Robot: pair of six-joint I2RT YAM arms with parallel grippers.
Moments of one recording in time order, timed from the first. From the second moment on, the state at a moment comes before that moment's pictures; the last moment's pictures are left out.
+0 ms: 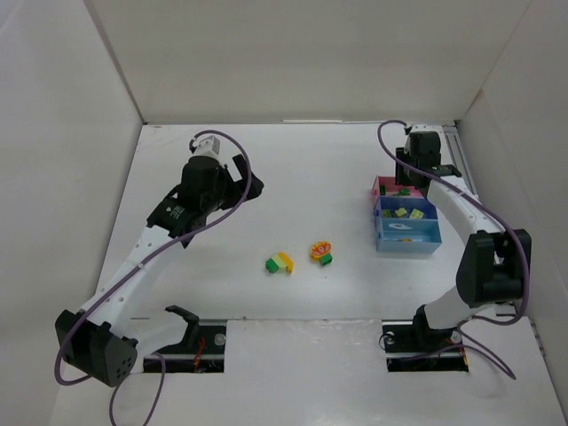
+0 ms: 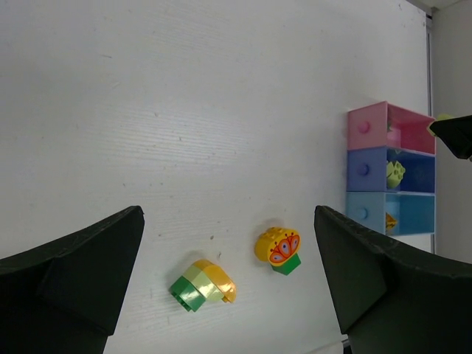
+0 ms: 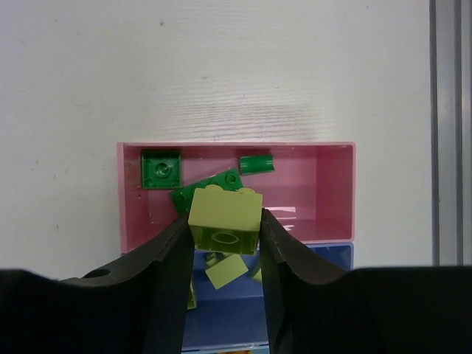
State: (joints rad) left arm -0.44 1.09 1.04 -0.48 -0.04 -0.67; right arm 0.09 1.55 1.18 -0.36 0.21 0.01
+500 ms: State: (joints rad) left arm -0.44 1.21 1.13 -0.41 -0.04 -0.63; right arm 0.04 1.57 1.18 -0.36 0.21 0.01
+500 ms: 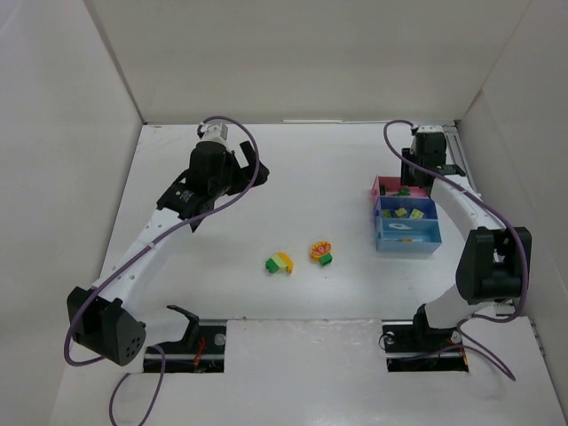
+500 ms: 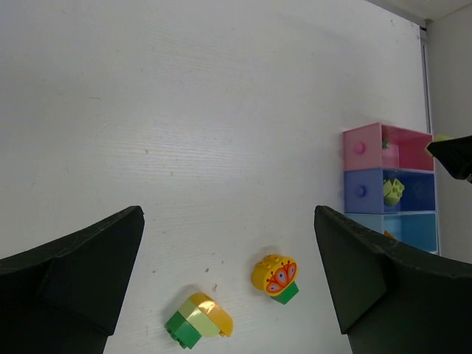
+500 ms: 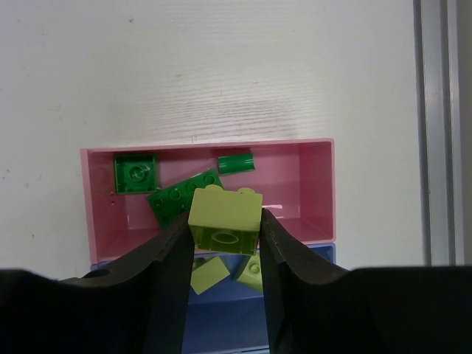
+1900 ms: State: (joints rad) left arm -0.44 1.26 1.12 -0.33 0.10 -0.61; right arm 0.04 1.13 0.88 -0.51 0.19 0.07
